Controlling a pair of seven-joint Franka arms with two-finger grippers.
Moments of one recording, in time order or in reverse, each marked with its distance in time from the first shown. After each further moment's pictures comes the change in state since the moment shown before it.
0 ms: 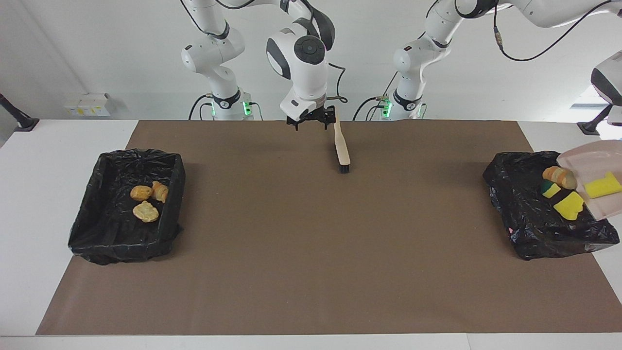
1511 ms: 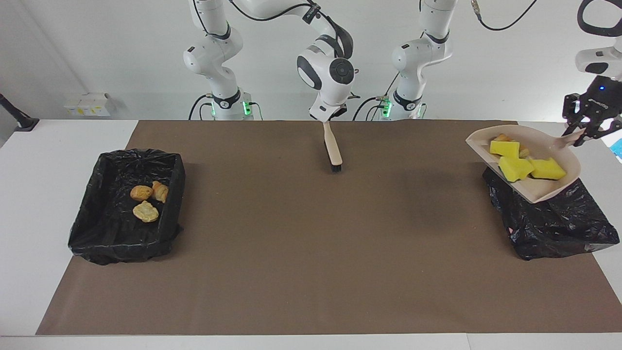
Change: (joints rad) left arm 0.016 -0.050 0.007 0.131 -0.946 -0.277 0.138; right arm 0.261 0.117 0.026 -0.170 0.198 0.212 0.095
